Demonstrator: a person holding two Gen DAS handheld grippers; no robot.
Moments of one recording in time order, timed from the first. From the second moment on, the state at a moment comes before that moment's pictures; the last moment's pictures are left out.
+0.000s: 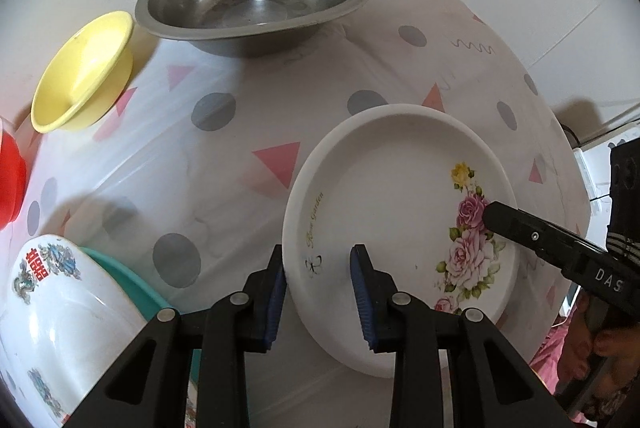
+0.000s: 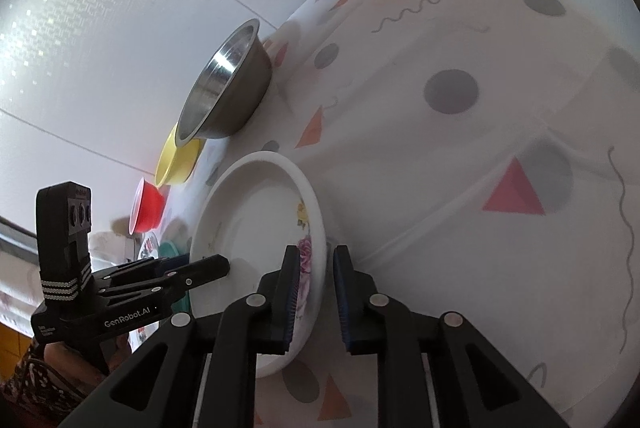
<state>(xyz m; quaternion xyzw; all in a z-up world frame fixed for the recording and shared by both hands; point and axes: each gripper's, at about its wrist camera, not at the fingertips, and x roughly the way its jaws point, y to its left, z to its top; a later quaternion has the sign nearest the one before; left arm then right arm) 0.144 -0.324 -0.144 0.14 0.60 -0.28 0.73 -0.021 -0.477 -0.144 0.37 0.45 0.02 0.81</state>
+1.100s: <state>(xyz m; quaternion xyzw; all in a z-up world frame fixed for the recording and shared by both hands) 0.125 -0.296 -0.116 0.12 0.56 -0.32 0.76 -0.025 -0.462 -0.118 0.33 0.45 -0.02 0.83</state>
